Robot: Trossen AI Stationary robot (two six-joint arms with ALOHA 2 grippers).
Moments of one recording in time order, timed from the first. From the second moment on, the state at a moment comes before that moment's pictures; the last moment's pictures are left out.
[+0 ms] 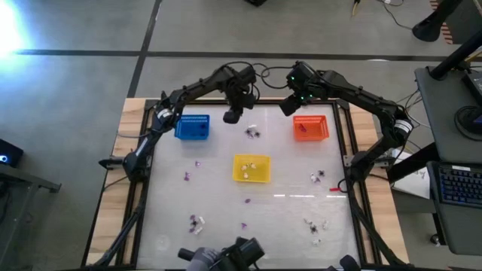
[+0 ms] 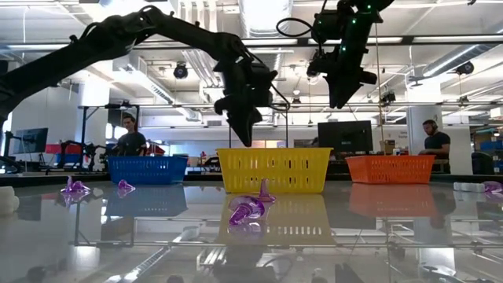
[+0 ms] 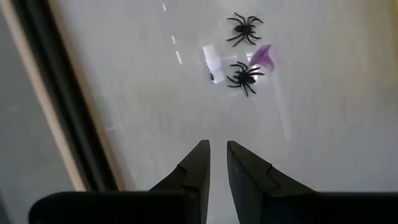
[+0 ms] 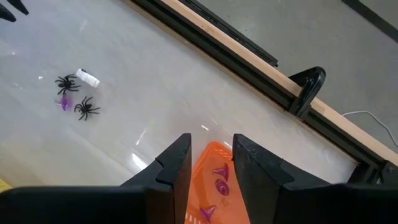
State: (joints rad) left arm 0.59 2.38 2.32 -1.32 0.18 0.88; right arm -0.68 1.57 1.46 -1.02 0.13 0.22
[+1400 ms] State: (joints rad) left arm 0.58 2.39 2.19 -1.13 0.27 1.23; right arm -0.68 1.57 1.46 -1.02 0.13 0.24
